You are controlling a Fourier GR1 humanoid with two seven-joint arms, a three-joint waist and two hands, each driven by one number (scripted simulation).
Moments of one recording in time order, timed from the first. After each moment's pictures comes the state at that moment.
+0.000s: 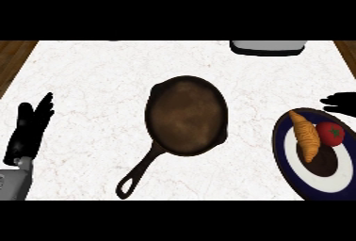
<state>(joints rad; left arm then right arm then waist) -0.16 0.46 0.00 -1.27 0.05 0.16 0.22 -0.39 -1.10 0.34 -1.18 0.54 0.33 -0.86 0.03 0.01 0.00</state>
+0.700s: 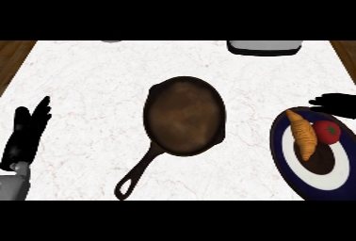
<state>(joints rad) -0.12 0.44 0.04 -1.32 0.02 0.14 0.24 -0.52 -0.93 0.38 -0.85 0.79 0.19 -0.98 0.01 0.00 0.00</state>
